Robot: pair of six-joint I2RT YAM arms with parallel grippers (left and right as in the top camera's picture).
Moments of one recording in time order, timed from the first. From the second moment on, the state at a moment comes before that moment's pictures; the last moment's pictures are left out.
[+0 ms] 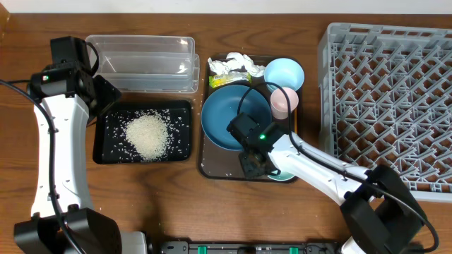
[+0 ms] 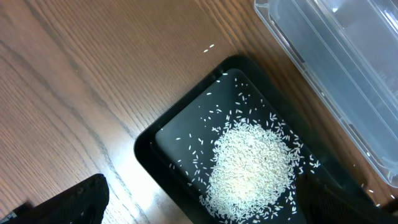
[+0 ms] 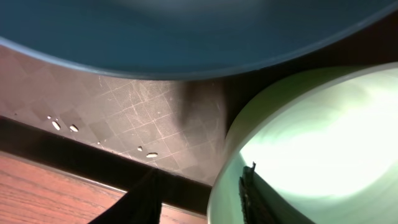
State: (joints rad) left arm 0.22 1.57 1.49 -1.18 -0.25 -0.64; right arm 0.78 1.76 1.11 -0.84 0.01 0.47
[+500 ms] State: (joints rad) left arm 0.22 1.57 1.49 -1.18 -0.25 -0.64; right arm 0.78 1.76 1.11 -0.84 0.02 0.50
